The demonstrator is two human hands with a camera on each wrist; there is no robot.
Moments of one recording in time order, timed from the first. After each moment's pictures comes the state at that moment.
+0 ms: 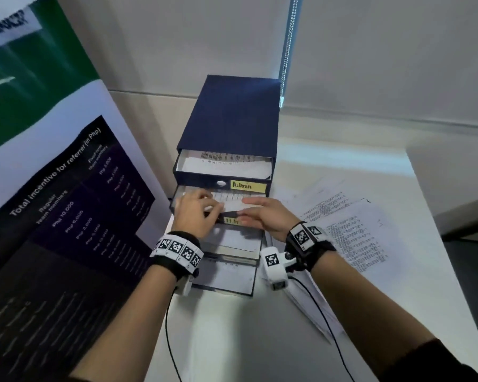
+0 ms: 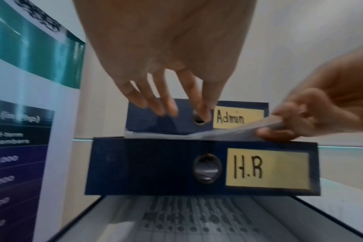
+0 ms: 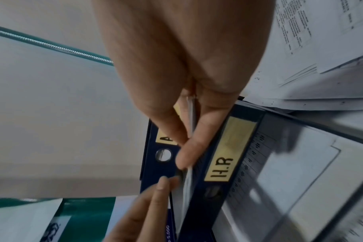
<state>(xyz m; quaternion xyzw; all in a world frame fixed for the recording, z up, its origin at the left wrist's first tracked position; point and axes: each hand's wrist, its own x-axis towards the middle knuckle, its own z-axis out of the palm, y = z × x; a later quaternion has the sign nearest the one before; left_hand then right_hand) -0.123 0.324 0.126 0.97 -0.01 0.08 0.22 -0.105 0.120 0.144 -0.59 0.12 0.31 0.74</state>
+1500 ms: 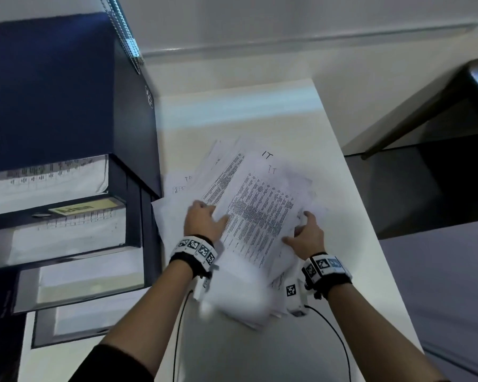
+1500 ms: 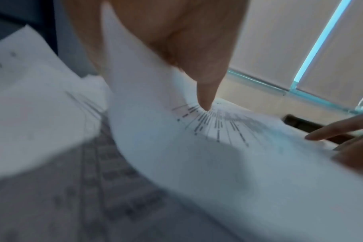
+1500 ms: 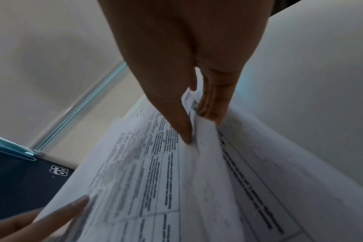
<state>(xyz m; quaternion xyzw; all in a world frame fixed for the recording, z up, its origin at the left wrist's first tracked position) -0.068 0.045 -0.018 0.94 0.01 -0.17 0.29 -0.168 -0.198 -0.031 -0.83 0.38 0.14 0.39</state>
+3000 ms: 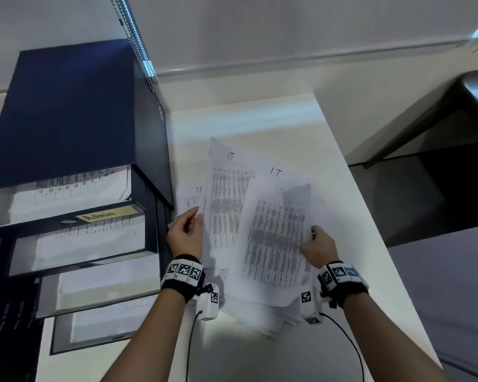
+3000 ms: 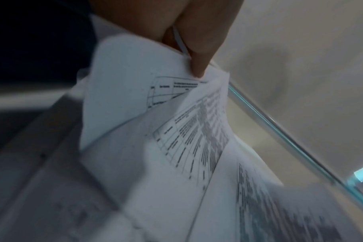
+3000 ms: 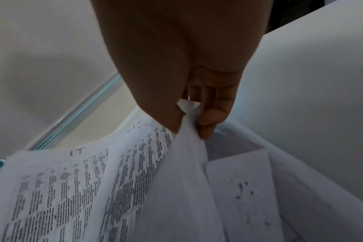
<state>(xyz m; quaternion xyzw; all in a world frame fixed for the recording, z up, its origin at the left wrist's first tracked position) -0.079 0.095 -0.019 0.77 0.17 0.03 0.61 -0.177 -0.195 -0.013 -0.86 0.34 0.15 0.35</state>
